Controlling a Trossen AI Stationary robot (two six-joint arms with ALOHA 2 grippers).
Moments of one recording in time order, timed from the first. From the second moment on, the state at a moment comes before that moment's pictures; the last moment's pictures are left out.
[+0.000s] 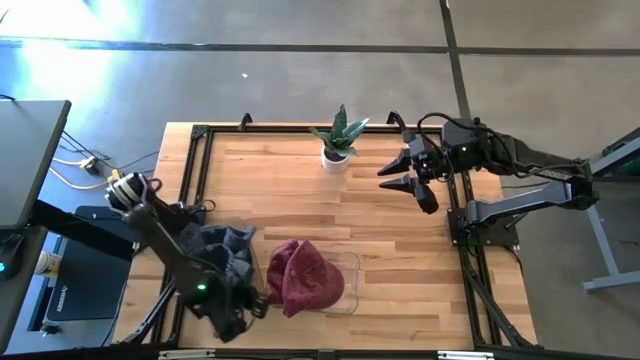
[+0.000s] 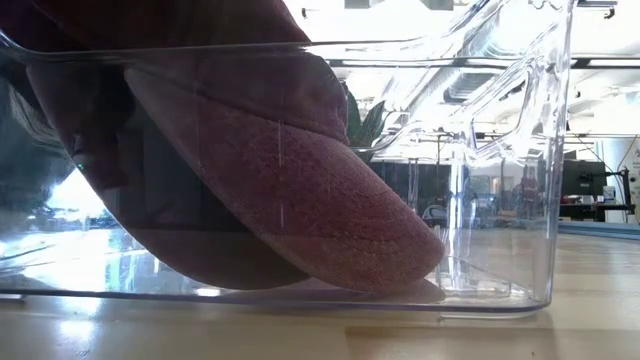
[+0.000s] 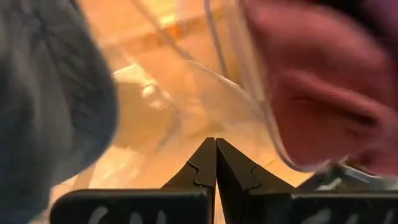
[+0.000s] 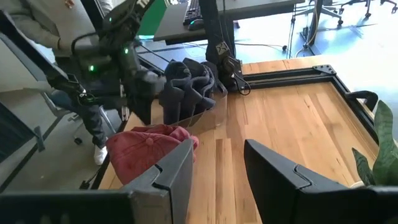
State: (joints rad) left arm -0.88 1.62 1.19 -0.86 -0.42 -2.05; right arm -0.12 1.04 1.28 -0.58 -0.24 0.10
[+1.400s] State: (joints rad) left arm -0.96 1.30 1.43 -1.04 -0.48 -1.89; right arm -0.12 1.03 1.28 -0.62 -0.23 0.11
